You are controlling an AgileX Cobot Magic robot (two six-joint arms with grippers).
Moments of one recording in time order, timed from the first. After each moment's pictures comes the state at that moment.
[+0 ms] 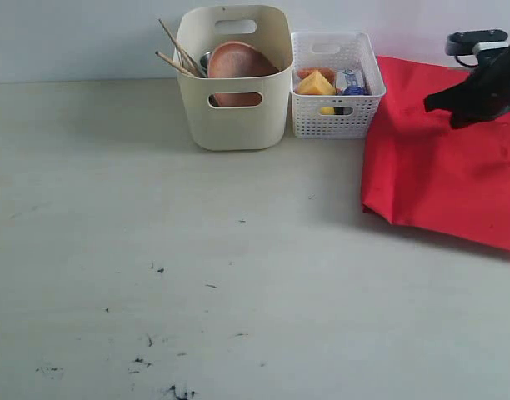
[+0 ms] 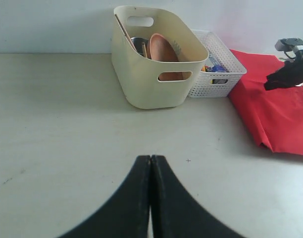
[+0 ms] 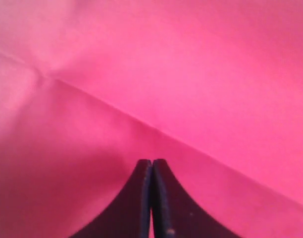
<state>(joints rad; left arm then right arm) -0.40 0.50 -0.55 -0.10 0.55 -0.13 -0.14 2.30 -1.66 0.16 0.58 -0.29</state>
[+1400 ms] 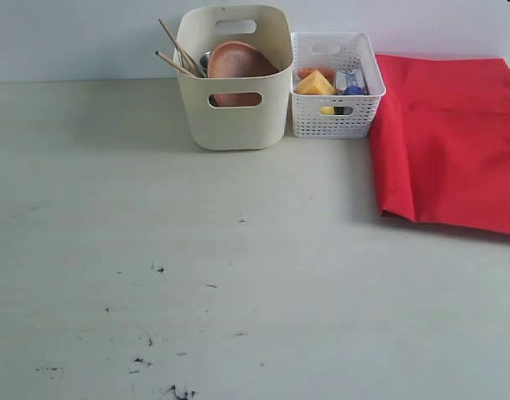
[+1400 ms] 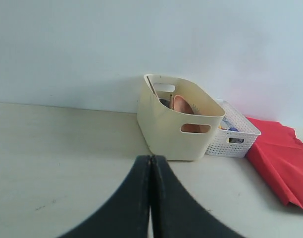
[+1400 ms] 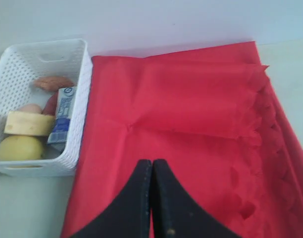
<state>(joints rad) -0.36 0.00 -0.32 0.11 0.52 -0.33 -0.17 1.56 -1.15 0.49 0.43 -0.40</state>
